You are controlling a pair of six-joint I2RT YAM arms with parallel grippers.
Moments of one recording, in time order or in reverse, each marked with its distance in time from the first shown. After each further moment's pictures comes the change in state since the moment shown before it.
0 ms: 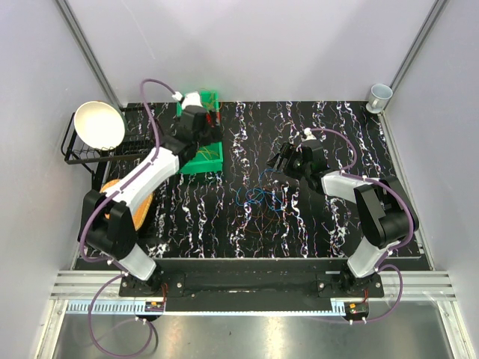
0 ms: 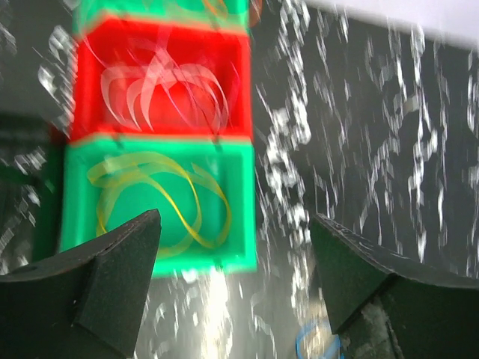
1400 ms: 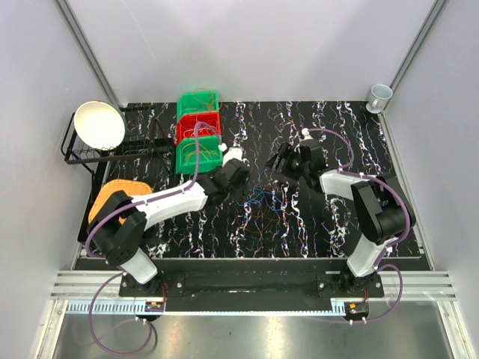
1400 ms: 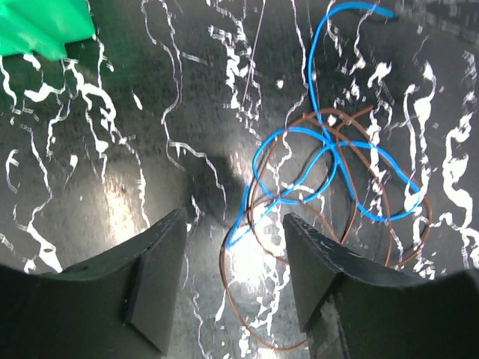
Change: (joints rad) left arm -0.391 -0.012 -0.338 0.018 -0.011 -0.129; right arm 0.000 0.038 0.021 0.000 -0.043 0.011
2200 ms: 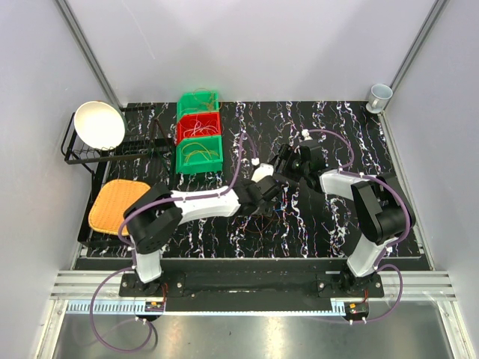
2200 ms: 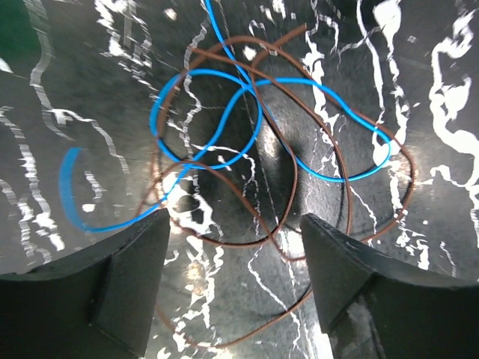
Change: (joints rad) left arm -0.216 0.237 0.195 -0.135 -0.112 -0.043; right arm 0.000 0.000 0.002 -0.030 0.010 0.003
